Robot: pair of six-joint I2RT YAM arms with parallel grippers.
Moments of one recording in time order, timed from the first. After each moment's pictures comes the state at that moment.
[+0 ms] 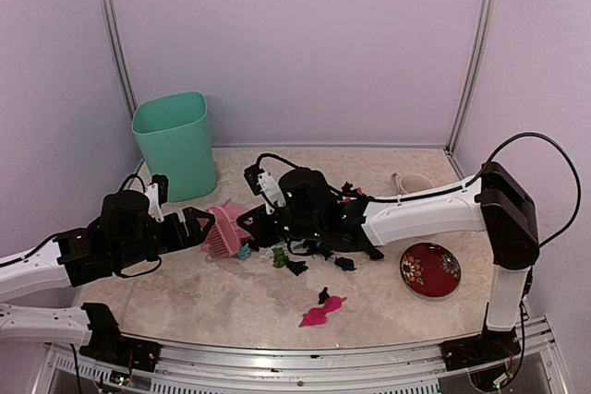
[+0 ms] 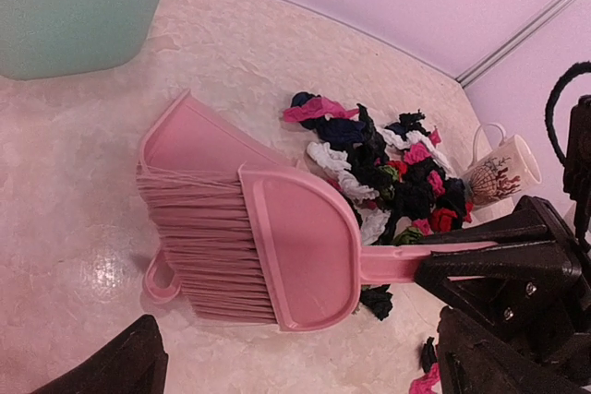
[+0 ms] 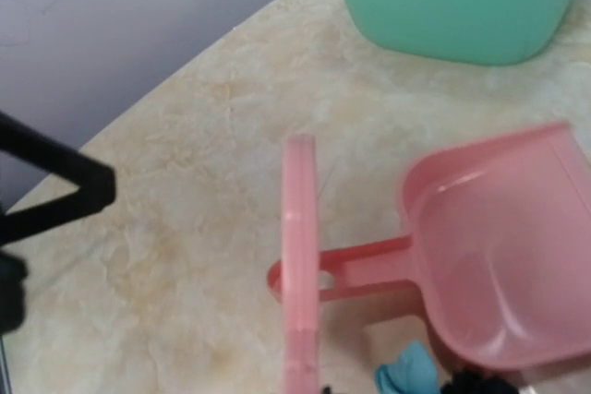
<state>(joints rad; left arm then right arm) -0.82 0.81 0.53 -0.20 -0.27 -0.75 1.11 1.93 1.33 0.24 -0.02 0.37</state>
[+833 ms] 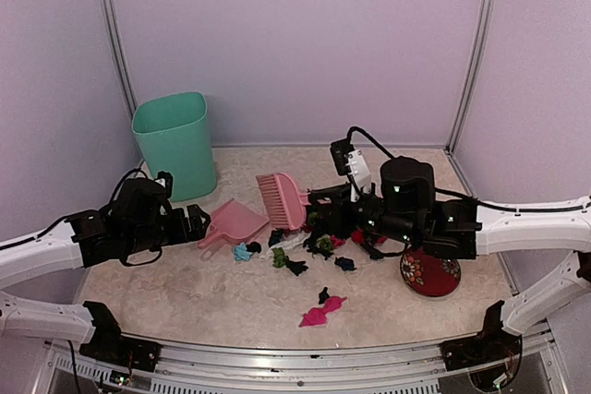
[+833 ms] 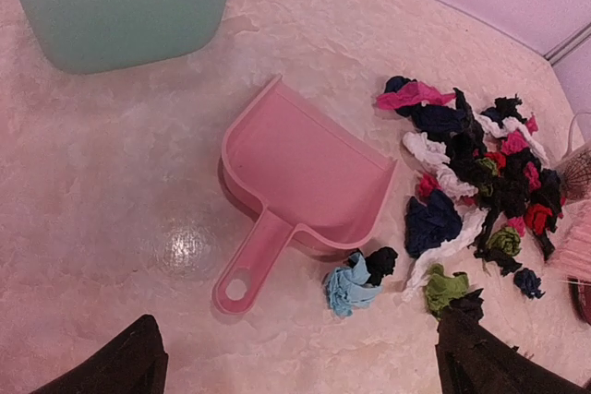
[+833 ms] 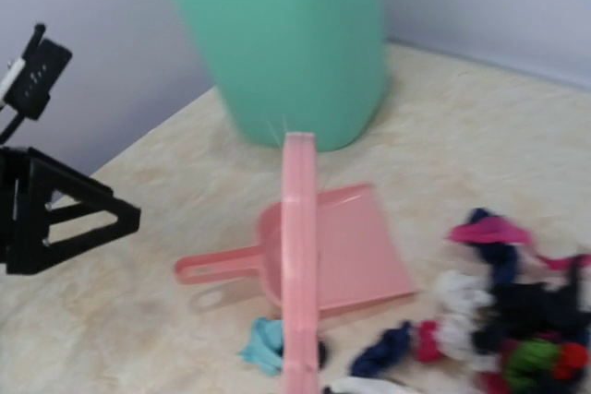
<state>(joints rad) -0.72 0.97 0.63 -0.34 -0.31 -0.67 1.11 1.33 0.91 0.18 0.21 0.30</state>
